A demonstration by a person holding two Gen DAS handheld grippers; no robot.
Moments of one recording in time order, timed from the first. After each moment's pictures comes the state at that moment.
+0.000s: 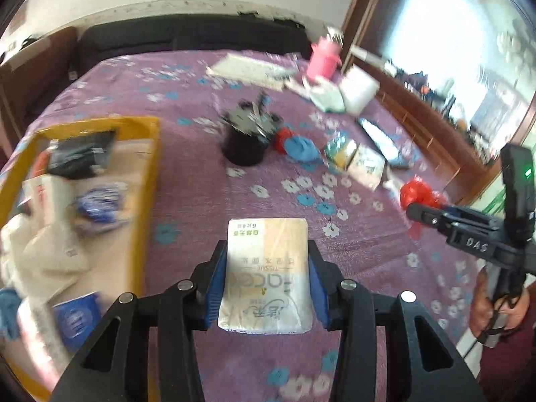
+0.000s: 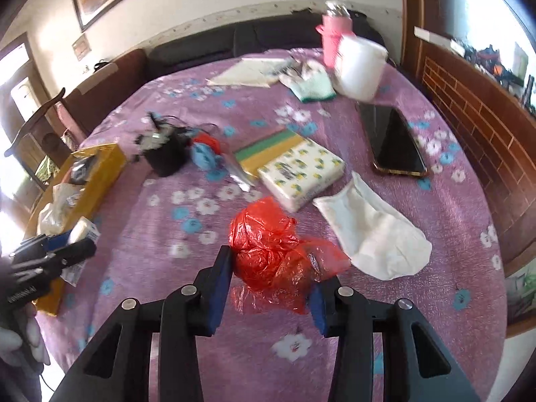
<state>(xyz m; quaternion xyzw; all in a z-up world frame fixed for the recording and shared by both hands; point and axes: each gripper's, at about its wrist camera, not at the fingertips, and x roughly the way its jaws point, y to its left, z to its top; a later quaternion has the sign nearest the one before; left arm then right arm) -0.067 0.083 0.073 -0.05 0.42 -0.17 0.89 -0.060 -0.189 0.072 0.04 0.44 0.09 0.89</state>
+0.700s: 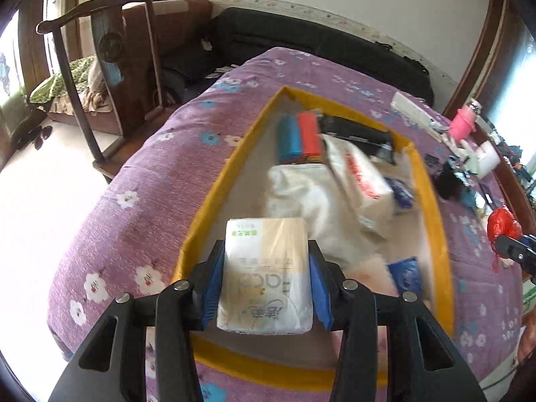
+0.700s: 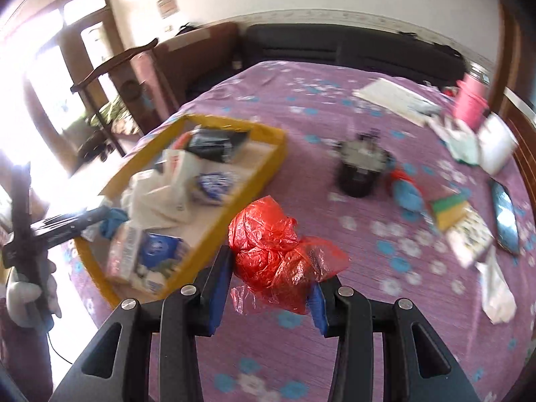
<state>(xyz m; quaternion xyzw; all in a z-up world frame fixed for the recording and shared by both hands) -0.106 0.319 0.054 -0.12 0.43 0.06 0.89 -0.065 0.025 0.102 -0.04 0.44 0.24 0.86</state>
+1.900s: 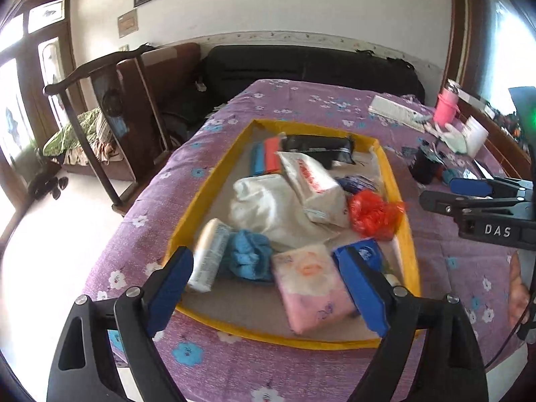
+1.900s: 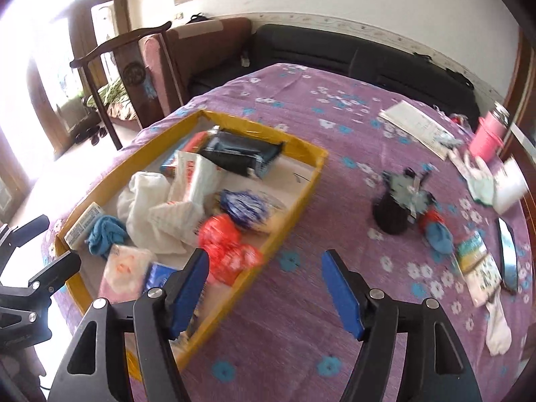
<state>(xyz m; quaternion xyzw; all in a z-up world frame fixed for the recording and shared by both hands) -0.154 0.254 0.091 -0.02 0.37 0.07 0.92 -0.050 0.066 0.093 -0.08 0.42 0.22 0.88</state>
